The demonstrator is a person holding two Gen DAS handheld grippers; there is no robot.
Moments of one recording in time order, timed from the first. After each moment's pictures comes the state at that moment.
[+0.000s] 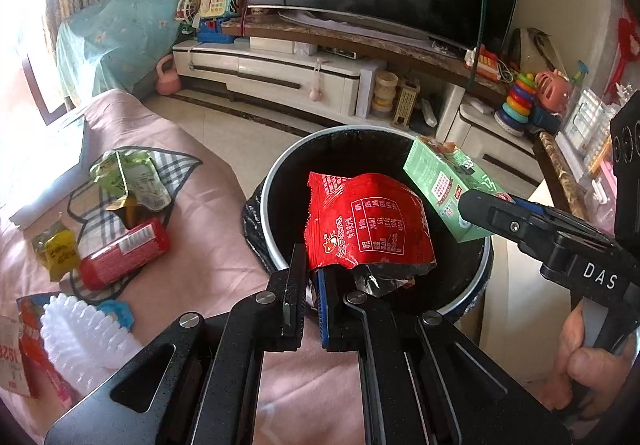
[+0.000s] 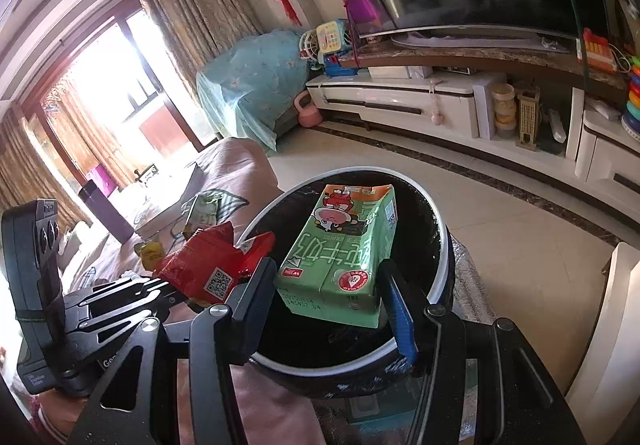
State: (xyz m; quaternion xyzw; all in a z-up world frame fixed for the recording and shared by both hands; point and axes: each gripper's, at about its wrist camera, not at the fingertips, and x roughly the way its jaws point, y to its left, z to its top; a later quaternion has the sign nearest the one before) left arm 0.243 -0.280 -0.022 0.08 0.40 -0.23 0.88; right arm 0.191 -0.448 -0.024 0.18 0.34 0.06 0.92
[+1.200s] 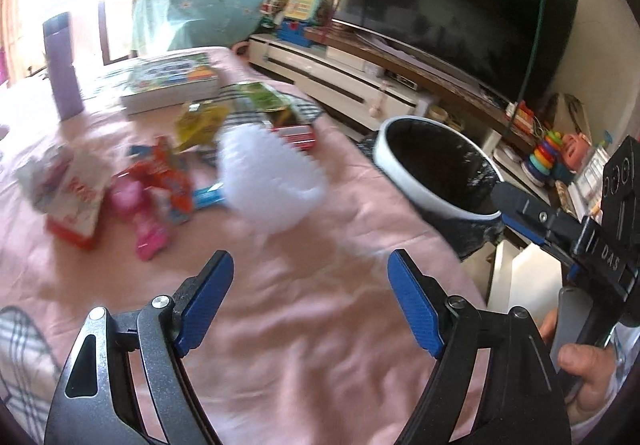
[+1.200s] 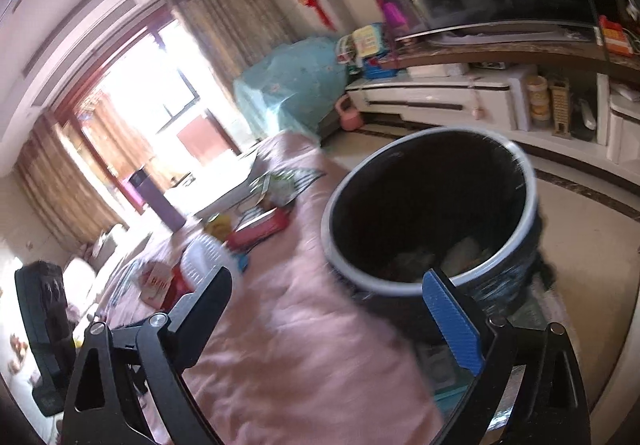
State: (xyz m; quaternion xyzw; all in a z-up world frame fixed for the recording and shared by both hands) left arm 0.140 -0.128 -0.025 -0.03 0.39 -0.14 0.91; right arm 0.143 -0.371 -0.029 0.20 0.31 0.12 0.92
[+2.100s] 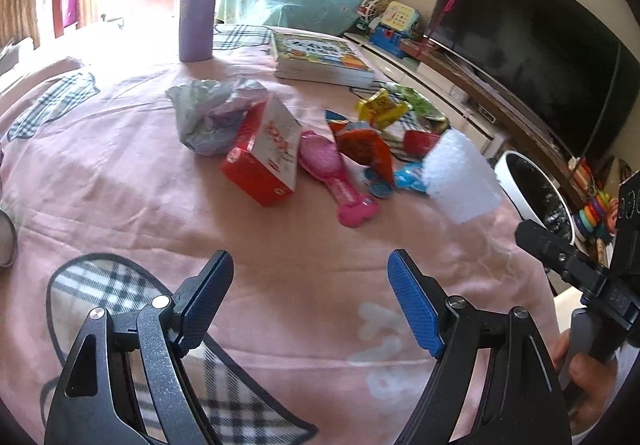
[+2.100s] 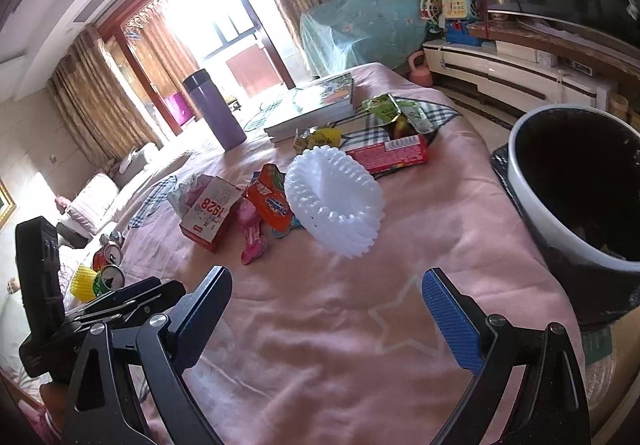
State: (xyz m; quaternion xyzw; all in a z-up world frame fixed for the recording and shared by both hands) left arm 0.132 0.012 -0.047 -0.10 0.40 -0.02 0.91; right arm 0.167 -0.236 -0.047 0.11 0.37 0.23 0.89
